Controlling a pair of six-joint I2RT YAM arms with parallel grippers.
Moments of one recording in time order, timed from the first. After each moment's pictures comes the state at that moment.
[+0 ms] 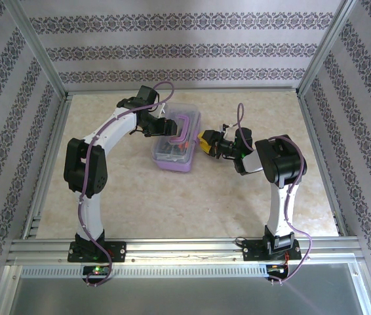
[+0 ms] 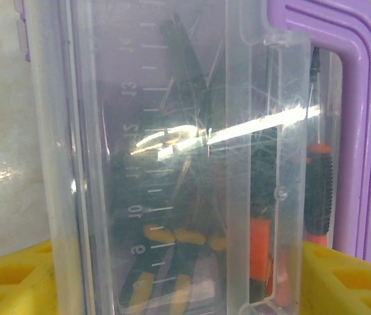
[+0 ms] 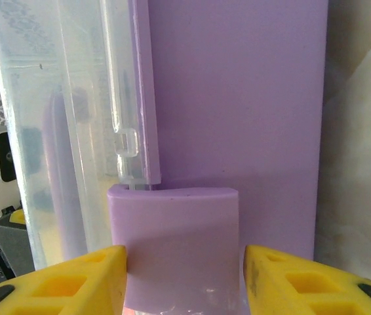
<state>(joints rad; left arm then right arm) -0.32 2.01 1.72 -0.84 0.37 -0.28 0.23 2.08 0.81 1.04 -0.86 1.41</state>
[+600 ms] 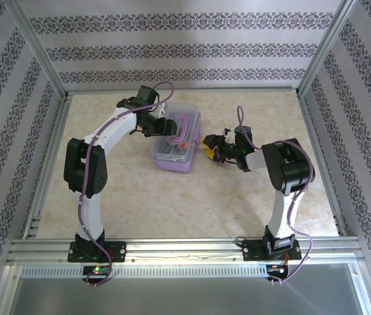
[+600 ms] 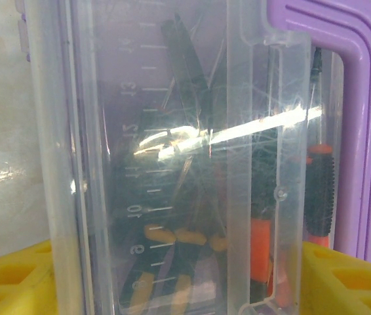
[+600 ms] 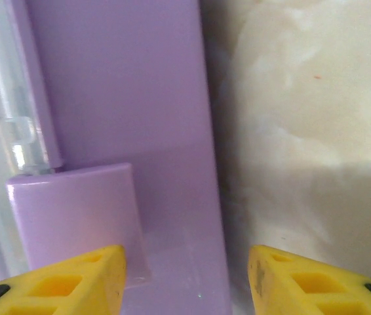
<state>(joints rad) -0.32 2.01 1.72 -0.84 0.37 -0.28 0.21 1.96 0.82 0.61 -0.80 1.20</state>
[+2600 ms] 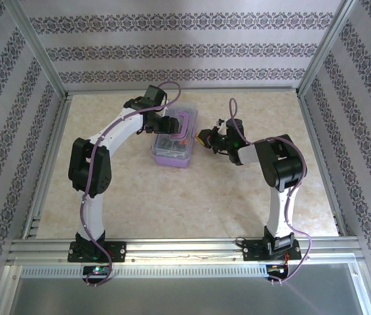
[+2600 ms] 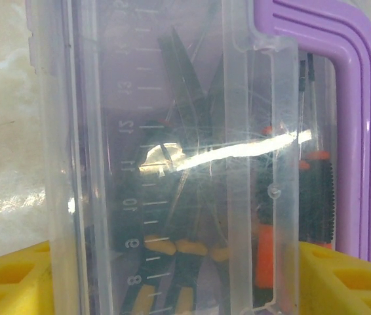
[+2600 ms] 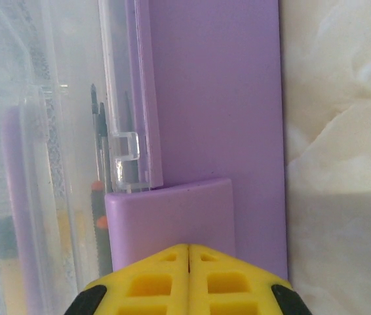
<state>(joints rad) -0.38 2.05 1.75 -0.80 0.17 -0.30 0.29 2.04 0.96 0.66 -0.67 1.23</state>
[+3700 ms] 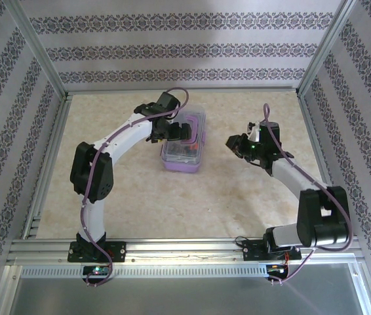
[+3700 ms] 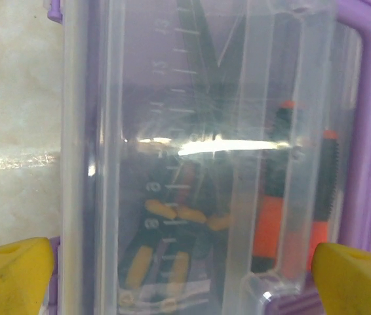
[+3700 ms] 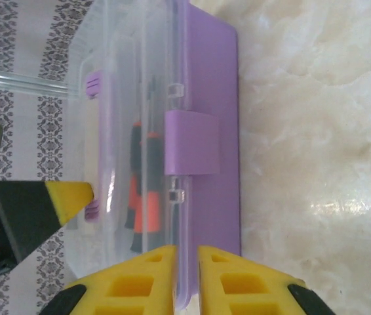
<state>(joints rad) -0.49 1.99 1.75 -0.87 0.10 -0.54 0.09 1.36 0.75 -0.03 -0.62 0.81</state>
